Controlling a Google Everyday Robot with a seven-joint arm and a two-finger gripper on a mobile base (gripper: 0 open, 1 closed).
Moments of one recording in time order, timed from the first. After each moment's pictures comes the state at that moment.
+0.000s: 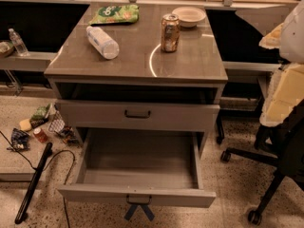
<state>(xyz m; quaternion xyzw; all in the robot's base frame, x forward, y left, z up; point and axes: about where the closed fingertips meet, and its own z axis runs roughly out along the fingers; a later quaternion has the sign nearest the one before) 0.438 -0.217 0.977 -0.60 0.78 -0.04 0.16</state>
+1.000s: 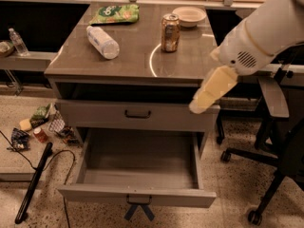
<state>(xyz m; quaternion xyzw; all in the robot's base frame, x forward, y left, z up) 0.501 -0.126 0.927 -0.53 0.80 0.11 0.25</state>
